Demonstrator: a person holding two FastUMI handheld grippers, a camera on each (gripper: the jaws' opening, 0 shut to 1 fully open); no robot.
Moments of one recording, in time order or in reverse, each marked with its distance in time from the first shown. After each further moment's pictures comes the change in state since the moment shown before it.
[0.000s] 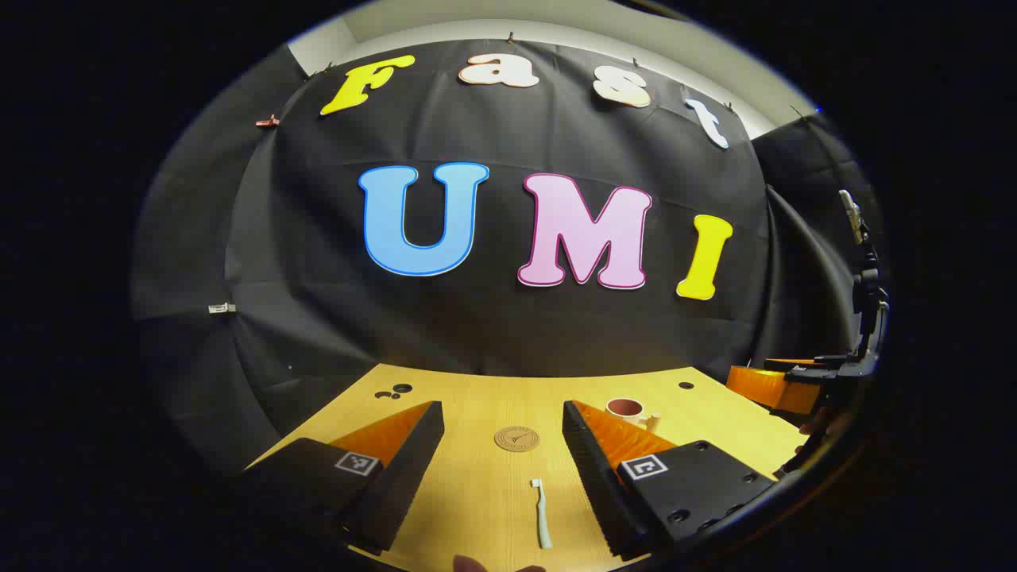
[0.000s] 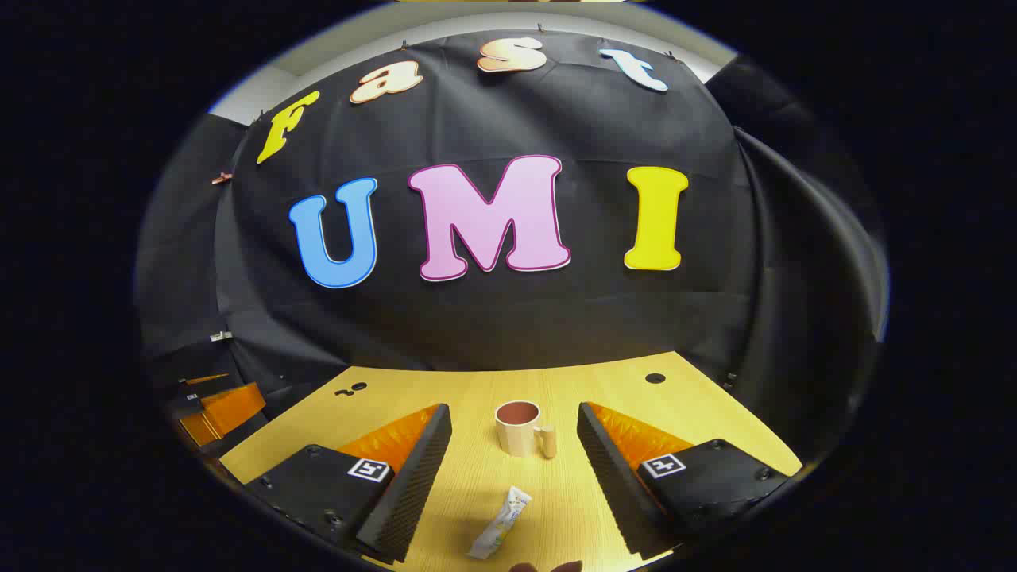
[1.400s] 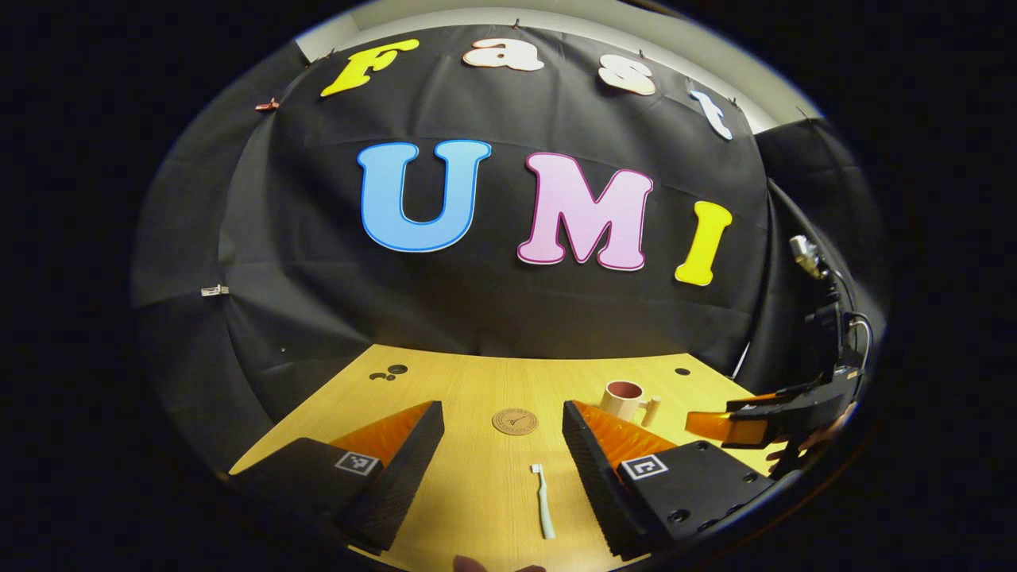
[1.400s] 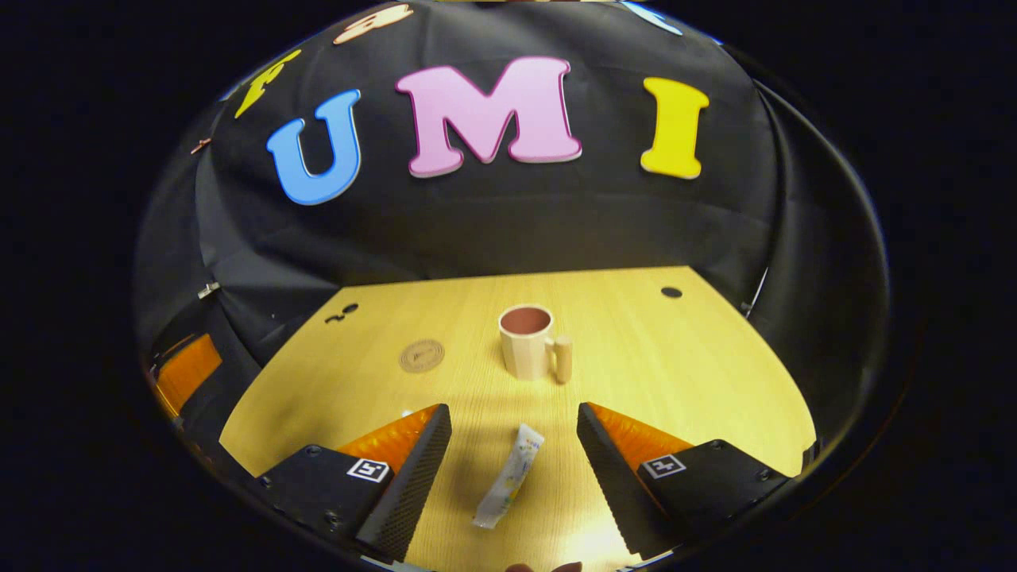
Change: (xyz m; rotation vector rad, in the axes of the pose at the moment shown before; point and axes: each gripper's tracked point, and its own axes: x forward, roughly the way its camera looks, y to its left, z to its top) left arm 0.006 0.007 -0.030 -0.002 0.081 -0.028; right arm 0.026 0.011 -0.121 0.019 0.445 -0.007
